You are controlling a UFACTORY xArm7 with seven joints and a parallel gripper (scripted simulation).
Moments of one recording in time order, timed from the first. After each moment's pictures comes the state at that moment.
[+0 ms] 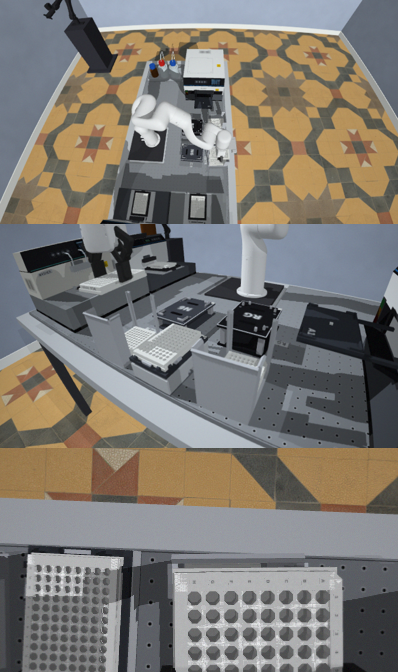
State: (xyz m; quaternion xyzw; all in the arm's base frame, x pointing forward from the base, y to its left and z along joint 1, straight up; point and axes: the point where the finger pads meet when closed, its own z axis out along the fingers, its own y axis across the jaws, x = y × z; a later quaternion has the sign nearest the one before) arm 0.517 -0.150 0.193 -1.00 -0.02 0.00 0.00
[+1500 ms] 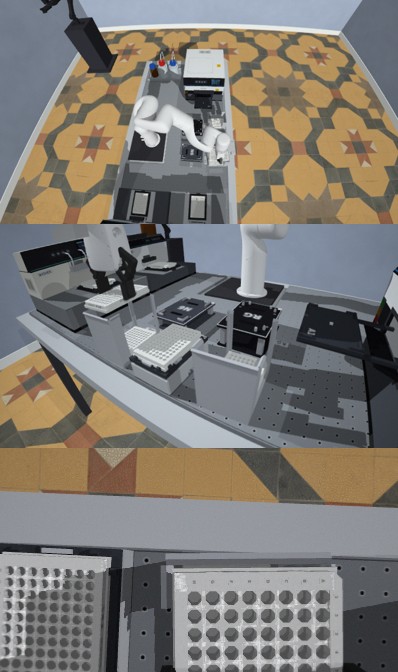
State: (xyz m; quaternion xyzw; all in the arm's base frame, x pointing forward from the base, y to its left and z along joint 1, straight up) arm 0.517 -0.150 0.153 -1.00 -0.02 0.00 0.00
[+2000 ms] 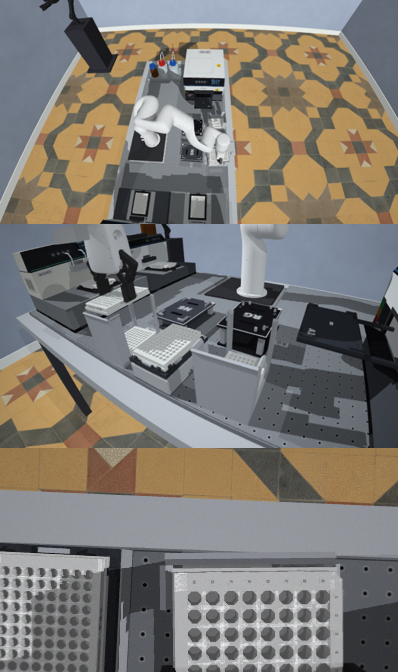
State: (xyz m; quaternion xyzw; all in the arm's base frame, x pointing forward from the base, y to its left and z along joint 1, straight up) arm 0.516 -0.150 0.148 -1.00 -0.02 0.00 0.00
